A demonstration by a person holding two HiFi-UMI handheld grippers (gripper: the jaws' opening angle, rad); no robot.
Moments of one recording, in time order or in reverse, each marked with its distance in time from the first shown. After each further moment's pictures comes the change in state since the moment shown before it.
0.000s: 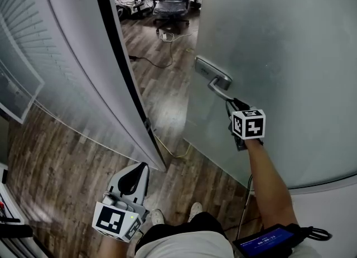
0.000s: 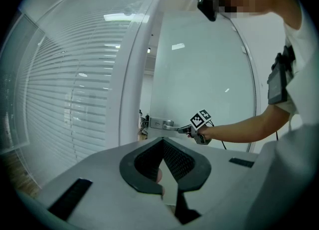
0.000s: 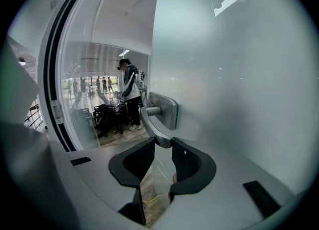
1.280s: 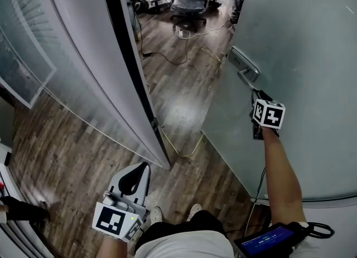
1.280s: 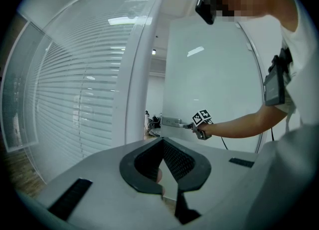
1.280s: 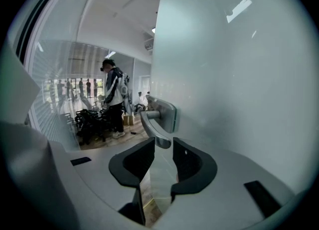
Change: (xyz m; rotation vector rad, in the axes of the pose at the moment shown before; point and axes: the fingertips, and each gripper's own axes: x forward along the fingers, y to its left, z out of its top) left arm 0.000 0.011 0.003 -0.012 -0.017 0.094; right arm 0.038 -0.087 0.031 0.051 -0.044 -0.158
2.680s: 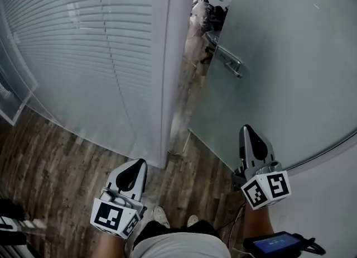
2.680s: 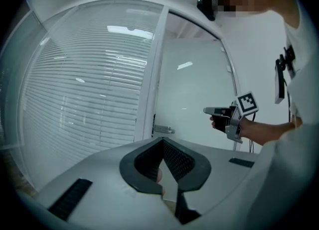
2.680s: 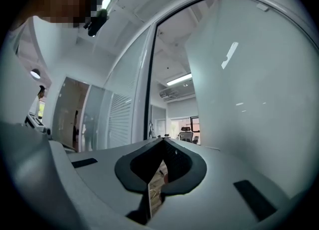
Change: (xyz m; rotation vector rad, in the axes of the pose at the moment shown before) left arm -0.132 0.045 -0.001 -0.003 -0.101 -0.173; right arm -0.378 0.246 0.049 0.062 -0.545 0.156
